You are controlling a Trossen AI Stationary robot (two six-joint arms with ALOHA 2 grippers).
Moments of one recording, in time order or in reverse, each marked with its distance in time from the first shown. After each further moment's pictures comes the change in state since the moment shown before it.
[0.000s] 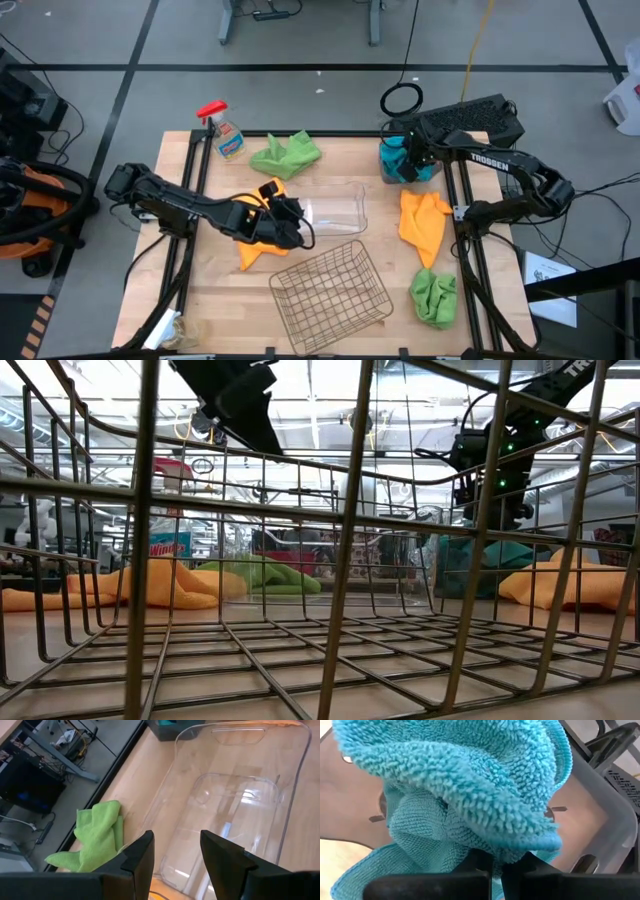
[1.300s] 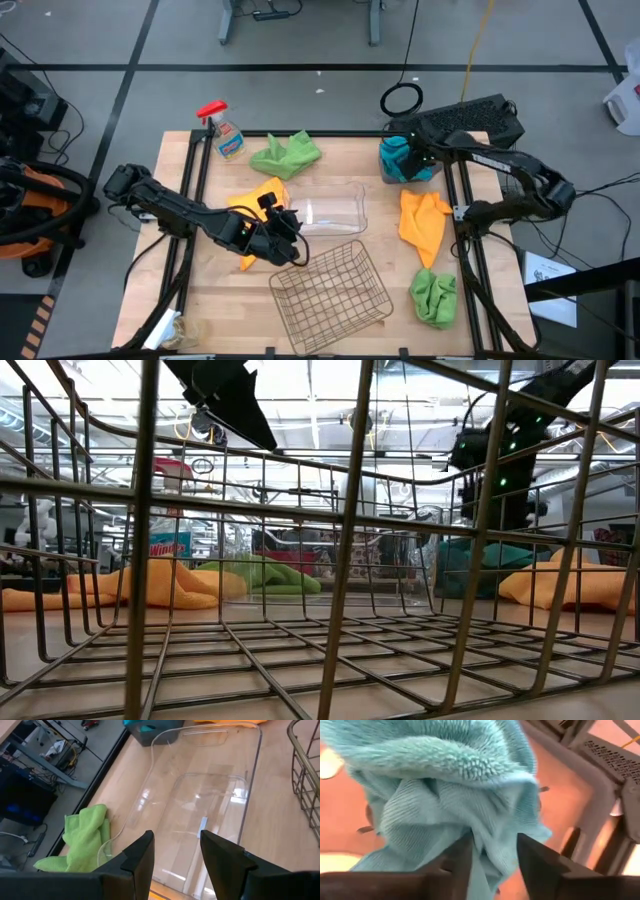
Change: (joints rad) left arm -0.095 0.000 0.000 -0.014 -0.016 -0.027; right arm 0.008 -0.032 0.000 -0.048 0.063 0.189
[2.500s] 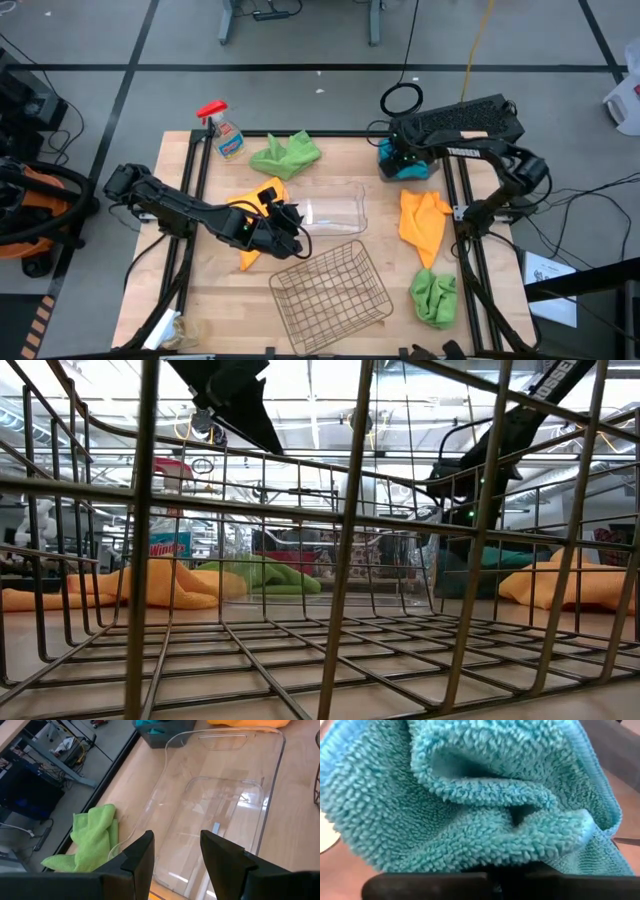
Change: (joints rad) left arm 0.041 0.000 0.000 0.015 -0.017 0.002; right arm 0.017 0.304 0.006 0.308 -0.076 0.030
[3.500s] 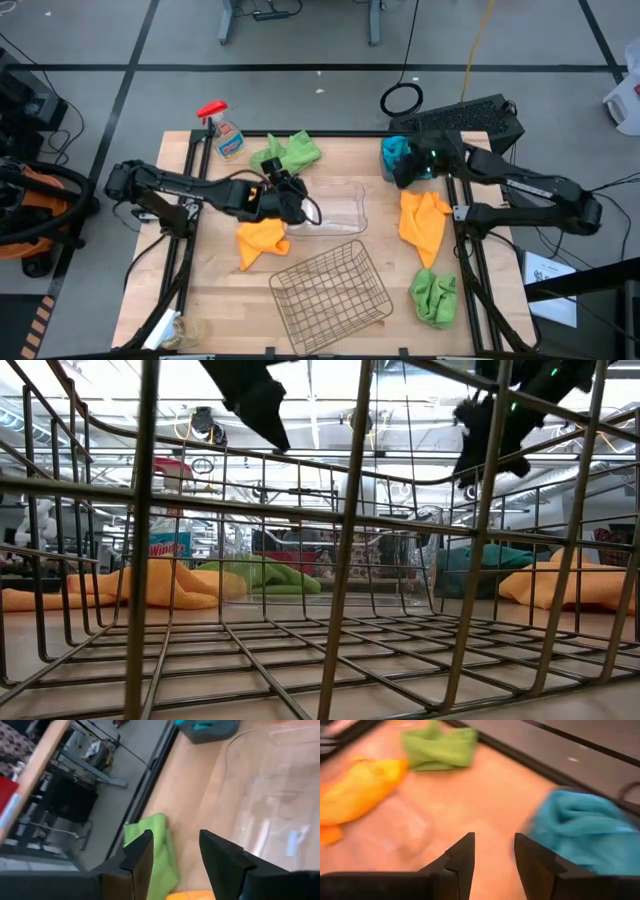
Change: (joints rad) left arm 0.198 -0.014 0.110 -0.056 0.004 0.336; right arm 0.348 -0.647 -0.006 -0.155 -0.021 0.215
